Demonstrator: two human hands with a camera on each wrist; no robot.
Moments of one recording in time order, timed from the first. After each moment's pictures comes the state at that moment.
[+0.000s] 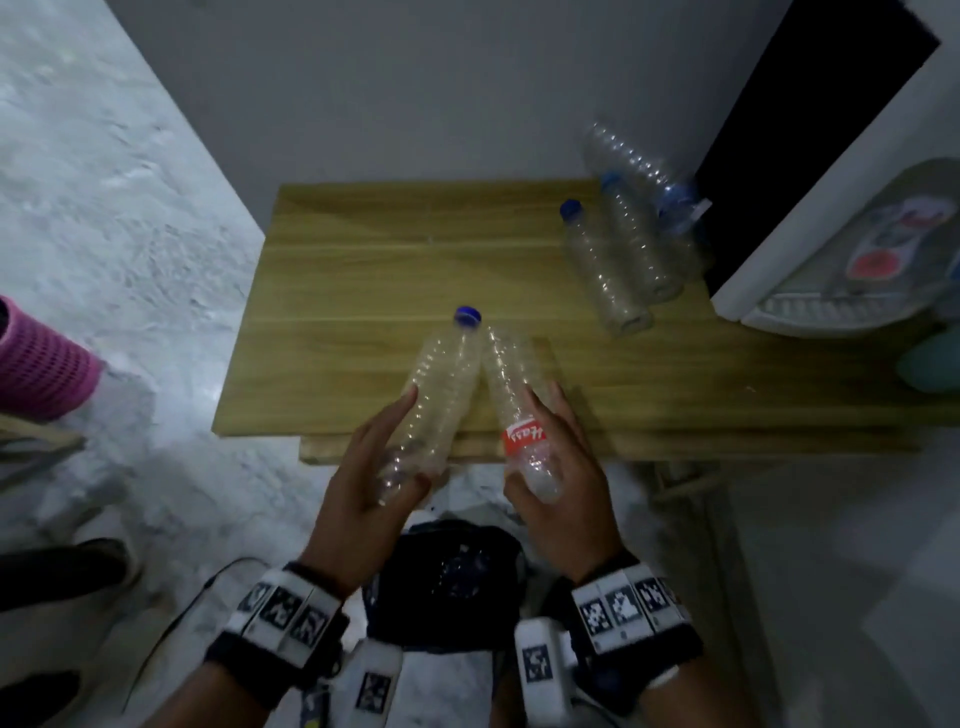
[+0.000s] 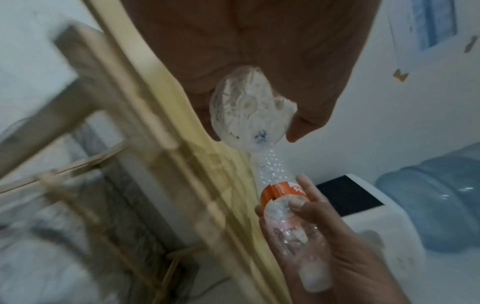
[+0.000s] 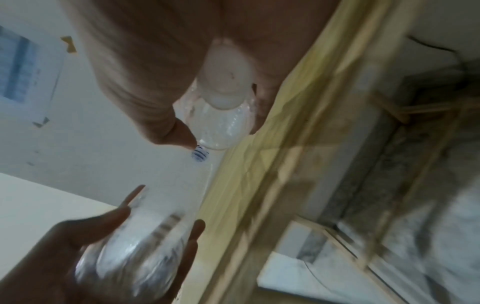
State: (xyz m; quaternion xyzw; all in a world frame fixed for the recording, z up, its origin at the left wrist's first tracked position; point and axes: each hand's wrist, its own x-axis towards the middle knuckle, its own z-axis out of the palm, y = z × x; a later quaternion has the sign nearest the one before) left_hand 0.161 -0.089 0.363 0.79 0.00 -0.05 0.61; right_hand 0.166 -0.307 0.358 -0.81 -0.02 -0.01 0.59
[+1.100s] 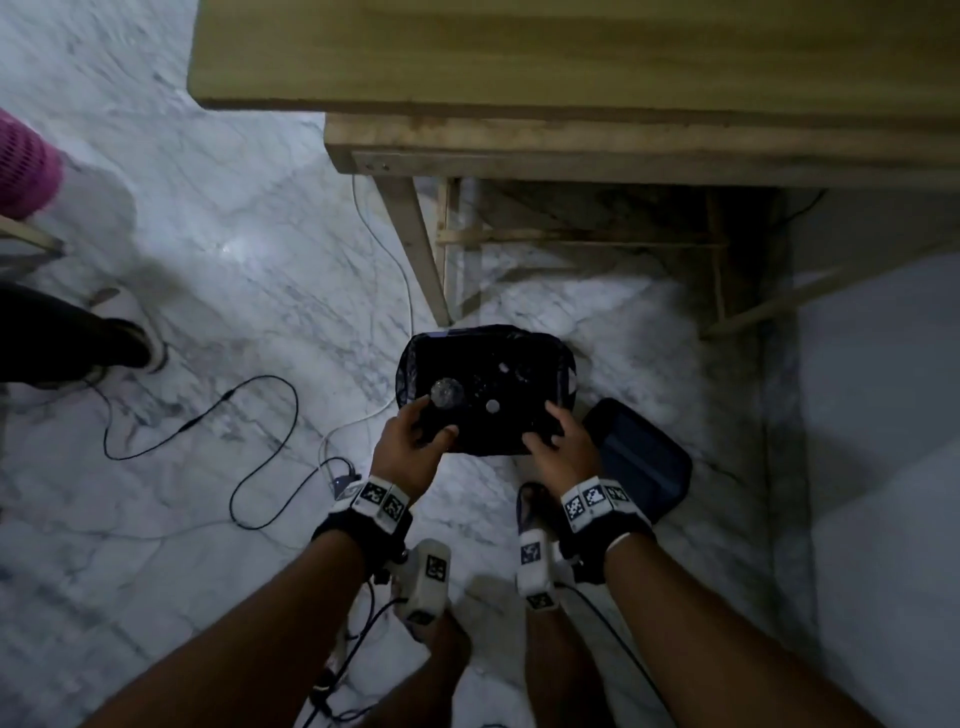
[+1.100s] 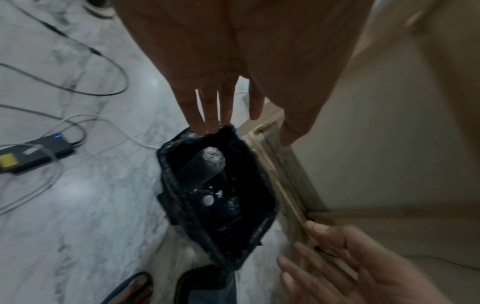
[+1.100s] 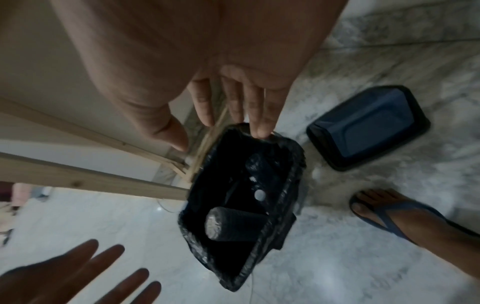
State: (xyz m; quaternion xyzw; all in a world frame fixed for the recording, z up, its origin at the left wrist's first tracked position) left_hand -0.015 -0.029 0.098 0.81 0.26 -0.25 0.46; right_hand -0.015 -0.237 0.062 -0.79 0.27 0.27 0.48
